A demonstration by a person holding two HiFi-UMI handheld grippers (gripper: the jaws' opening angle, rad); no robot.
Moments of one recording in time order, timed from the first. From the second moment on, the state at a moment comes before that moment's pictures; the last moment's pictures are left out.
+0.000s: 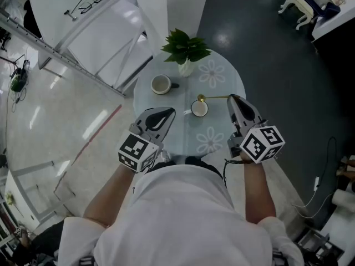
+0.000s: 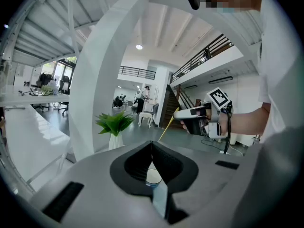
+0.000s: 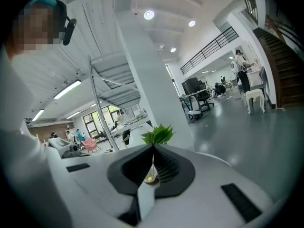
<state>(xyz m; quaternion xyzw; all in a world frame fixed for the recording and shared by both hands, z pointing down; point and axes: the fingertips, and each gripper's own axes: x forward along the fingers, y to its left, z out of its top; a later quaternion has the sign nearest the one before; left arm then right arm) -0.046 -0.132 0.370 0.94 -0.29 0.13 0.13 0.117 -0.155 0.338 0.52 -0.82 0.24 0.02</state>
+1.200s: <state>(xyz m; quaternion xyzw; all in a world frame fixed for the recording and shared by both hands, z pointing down) -0.040 -0.130 0.374 0.94 -0.29 0.14 0.14 0.113 -0.153 0.346 0.50 -0.83 0.25 0.04</state>
